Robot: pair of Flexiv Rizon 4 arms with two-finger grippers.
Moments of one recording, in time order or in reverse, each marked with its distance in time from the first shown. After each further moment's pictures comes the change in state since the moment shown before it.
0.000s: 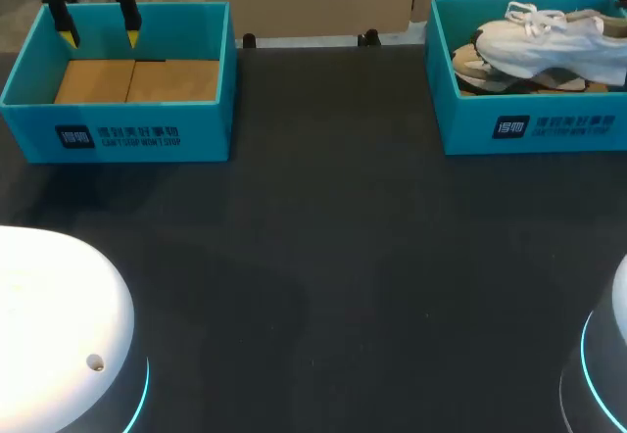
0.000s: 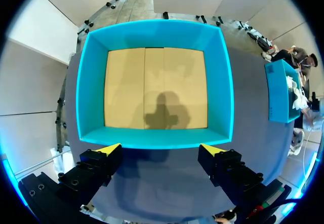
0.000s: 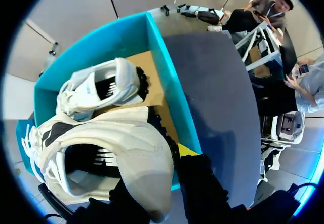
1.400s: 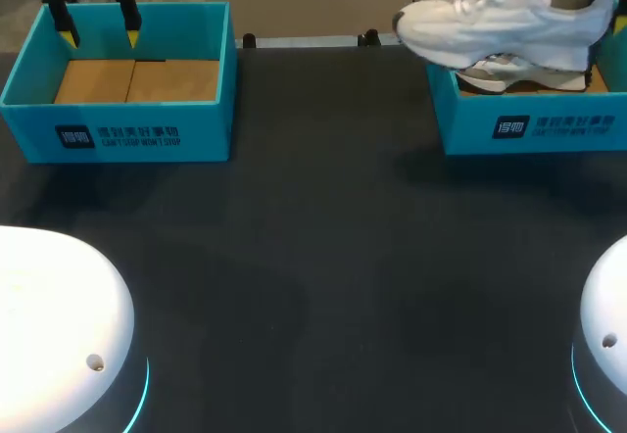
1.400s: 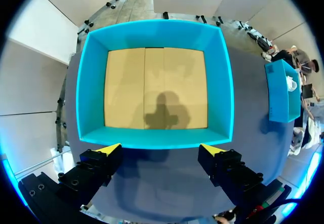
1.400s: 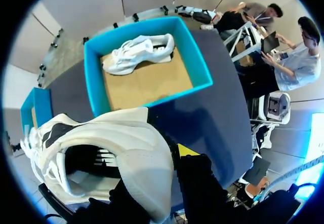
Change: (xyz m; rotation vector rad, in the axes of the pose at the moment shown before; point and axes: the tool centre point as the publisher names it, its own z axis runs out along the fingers) left arm 0.000 0.000 0.000 0.000 0.000 0.000; right arm 0.104 -0.184 -0.168 0.020 -0.072 0.022
